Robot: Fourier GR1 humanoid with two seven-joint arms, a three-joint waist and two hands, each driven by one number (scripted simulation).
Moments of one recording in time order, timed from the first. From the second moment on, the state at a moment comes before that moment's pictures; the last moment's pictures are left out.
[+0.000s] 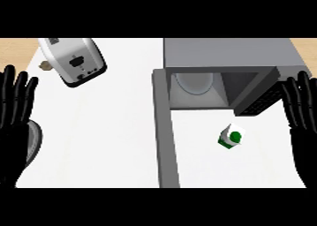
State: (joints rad) left arm -0.02 0.09 0.02 -2.10 -0.03 0.01 0.01; right arm 0.01 -0.11 0.04 -2.10 -0.01 -0.01 0.00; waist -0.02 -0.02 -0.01
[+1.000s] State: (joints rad) left arm 0.18 0.07 0.12 -2.19 0.20 -0.08 0.08; right arm -0.12 0.00 0.44 -1.97 0.19 -0.53 0.10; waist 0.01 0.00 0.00
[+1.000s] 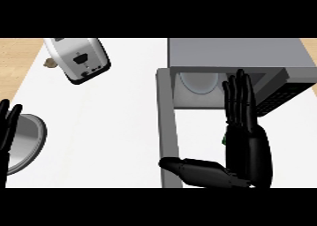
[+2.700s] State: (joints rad) left arm 0.45 0.01 0.19 -2.30 0.28 -0.27 -0.03; right arm 0.16 -0.02 0.14 -1.59 -0.06 -0.49 -0.39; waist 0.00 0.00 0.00
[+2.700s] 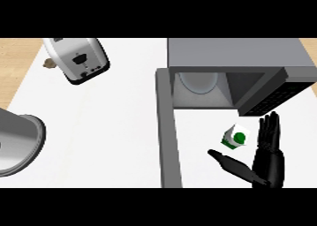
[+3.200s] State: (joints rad) left arm 0.48 0.01 0.21 -2.31 0.31 -0.30 -0.04; right arm 0.12 -0.02 0.07 -1.40 -0.09 -0.40 -0.53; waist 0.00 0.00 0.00
